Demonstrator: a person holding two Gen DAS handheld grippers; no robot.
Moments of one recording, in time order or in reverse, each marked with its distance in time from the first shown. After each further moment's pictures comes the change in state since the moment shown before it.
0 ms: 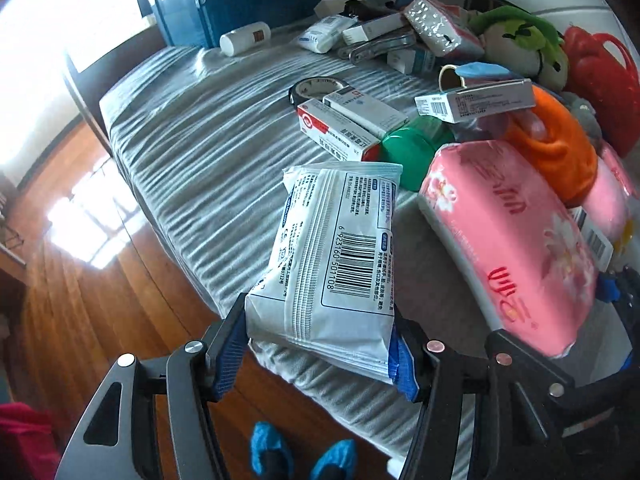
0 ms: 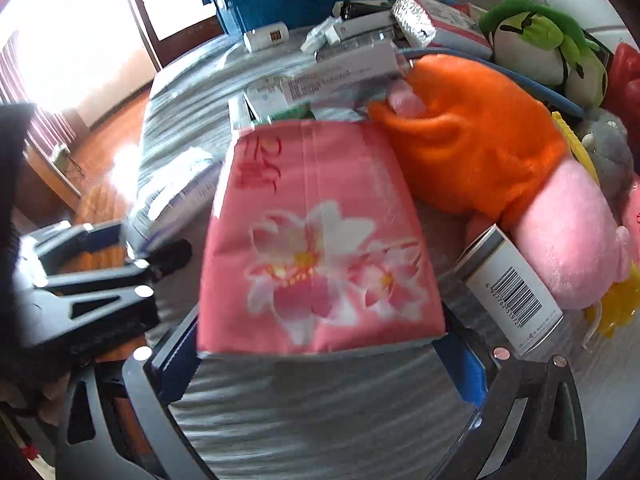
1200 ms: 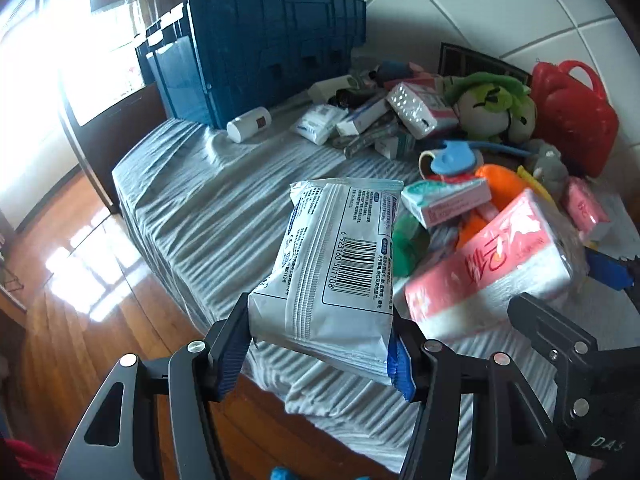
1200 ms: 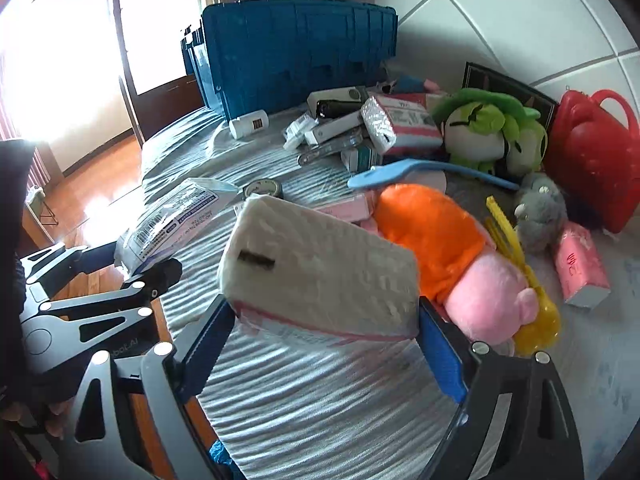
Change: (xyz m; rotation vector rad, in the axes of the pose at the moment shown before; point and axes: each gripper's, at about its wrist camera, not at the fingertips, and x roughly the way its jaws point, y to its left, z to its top) left arm -0.075 0.028 0.033 0.033 -0.210 -0.039; right arm -0.099 0.027 0.039 0.093 -0.242 -0.120
